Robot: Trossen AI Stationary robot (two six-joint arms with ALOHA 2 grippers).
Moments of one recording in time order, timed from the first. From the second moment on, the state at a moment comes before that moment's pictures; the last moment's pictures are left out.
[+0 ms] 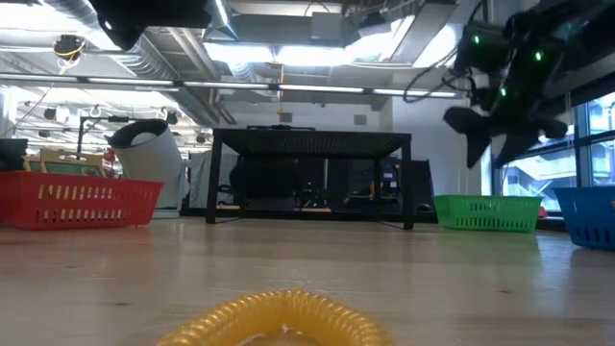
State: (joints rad) left arm -0.72 1.42 0.79 0.05 -0.84 -0.55; right arm -0.37 1.05 0.64 -0.75 0.56 0.91
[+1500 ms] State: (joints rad) left arm -0.48 1.87 1.26 -0.09 -0.14 -0.42; right arm 0.70 1.28 1.02 -0.77 0.69 1.29
